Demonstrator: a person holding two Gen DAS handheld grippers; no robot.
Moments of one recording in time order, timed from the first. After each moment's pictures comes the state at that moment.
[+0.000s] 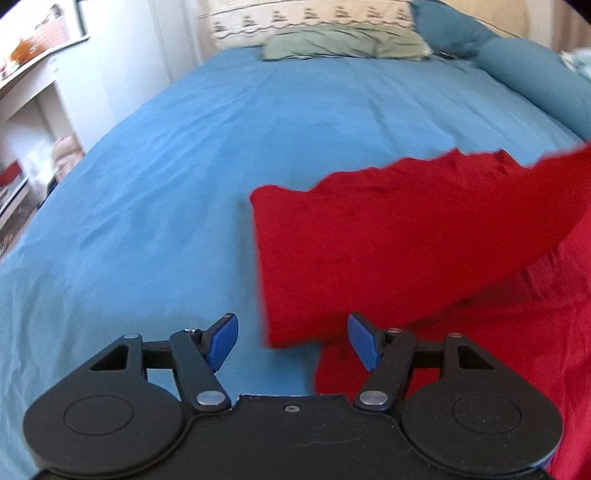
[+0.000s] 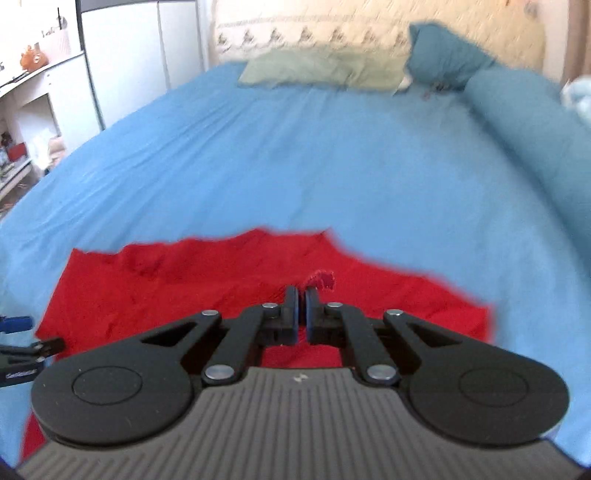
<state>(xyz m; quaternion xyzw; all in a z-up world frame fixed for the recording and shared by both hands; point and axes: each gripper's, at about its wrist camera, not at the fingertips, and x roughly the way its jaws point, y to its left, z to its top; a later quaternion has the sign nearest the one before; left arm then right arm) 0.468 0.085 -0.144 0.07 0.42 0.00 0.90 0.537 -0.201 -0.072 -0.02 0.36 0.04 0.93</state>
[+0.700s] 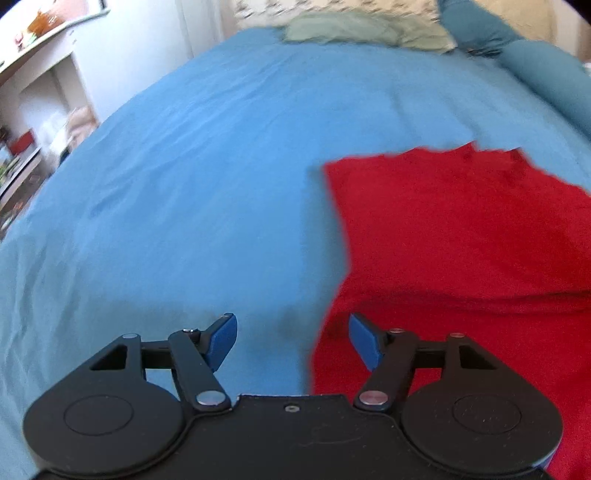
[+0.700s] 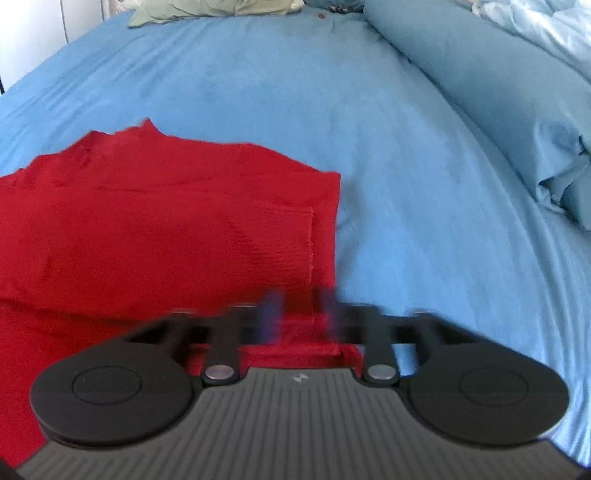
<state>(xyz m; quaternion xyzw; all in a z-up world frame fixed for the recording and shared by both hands) 0.469 0.079 -0.140 0.04 0.44 0.02 0.90 0.503 -0.310 -0.150 -0.01 0.45 -0.08 0.89</state>
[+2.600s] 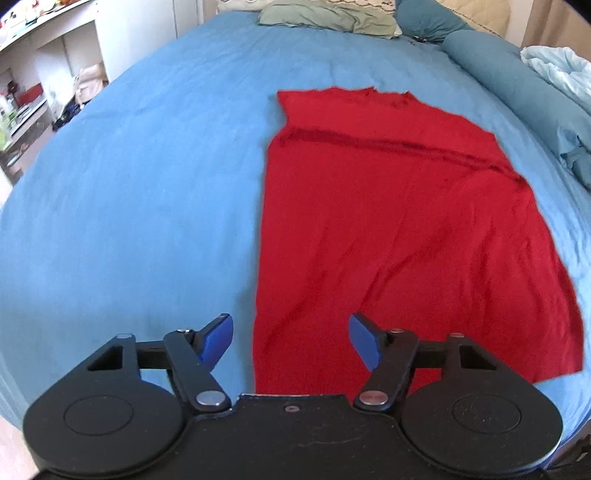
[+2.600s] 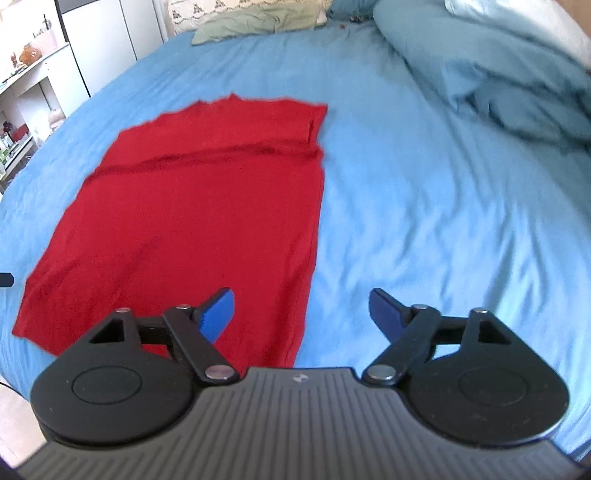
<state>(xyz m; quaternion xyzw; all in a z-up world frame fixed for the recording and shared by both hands) 0.210 0.072 -0.106 -0.01 0.48 -0.03 0.88 0.189 -0.343 -0.086 0.06 0.44 0.00 0.89</state>
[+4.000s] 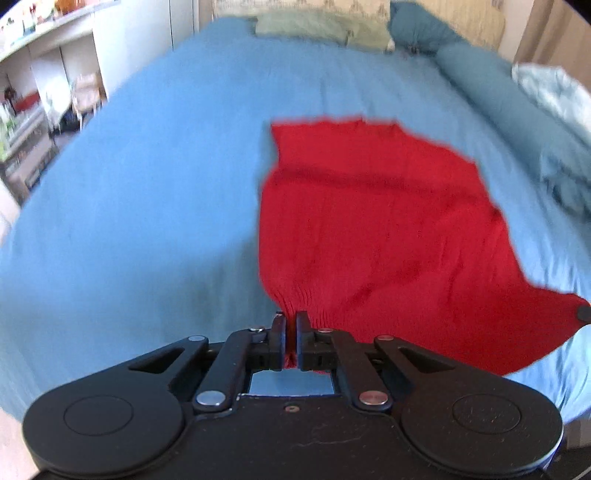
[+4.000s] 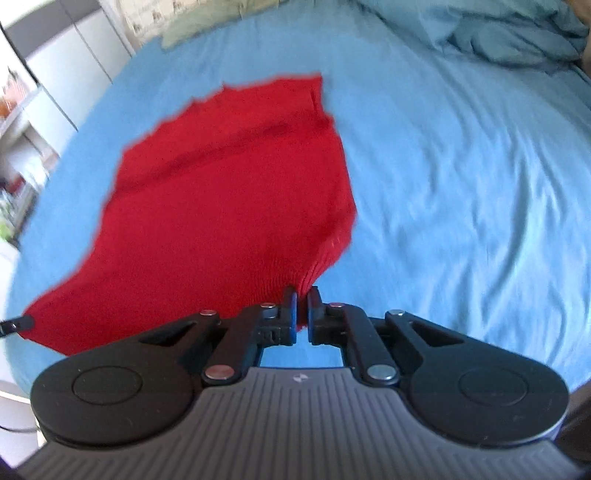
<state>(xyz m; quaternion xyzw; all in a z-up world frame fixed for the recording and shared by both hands) 0.234 0.082 -0.016 -0.02 0.47 -0.05 0.88 0.192 -0.322 -0.048 0.17 0.47 -0.03 0.86</state>
